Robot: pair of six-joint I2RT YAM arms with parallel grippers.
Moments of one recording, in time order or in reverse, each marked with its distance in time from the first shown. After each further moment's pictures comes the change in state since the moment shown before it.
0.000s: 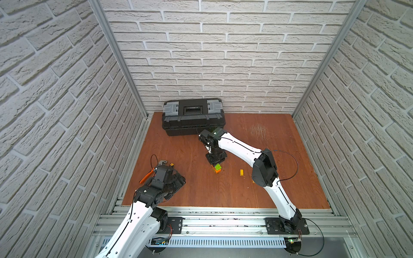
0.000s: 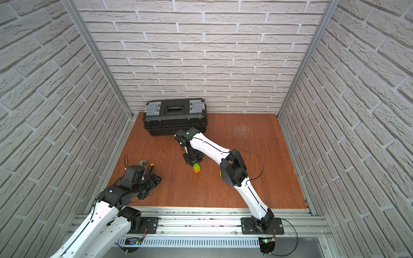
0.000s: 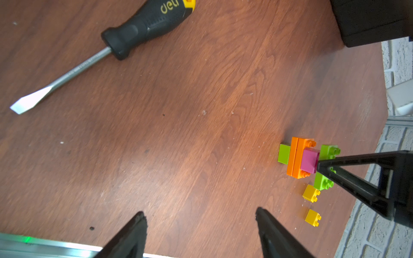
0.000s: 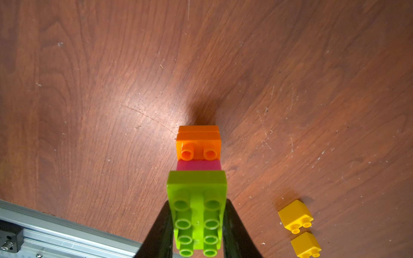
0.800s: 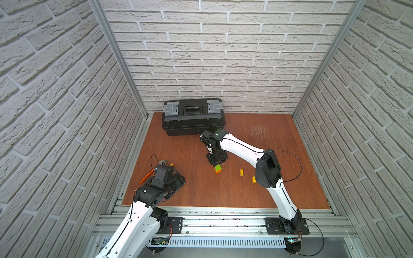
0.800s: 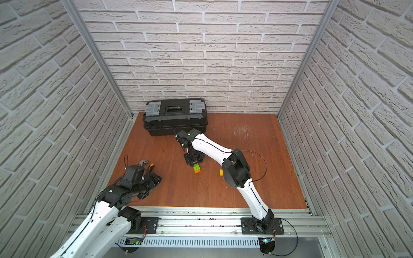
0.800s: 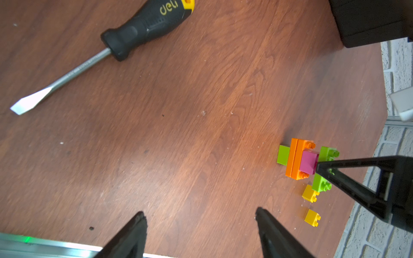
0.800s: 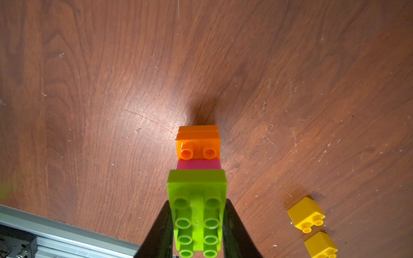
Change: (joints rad) left arm 0.000 -0.002 0.002 0.000 0.000 0.000; right arm 0.000 -0.069 -0.112 0.081 -0.003 0.081
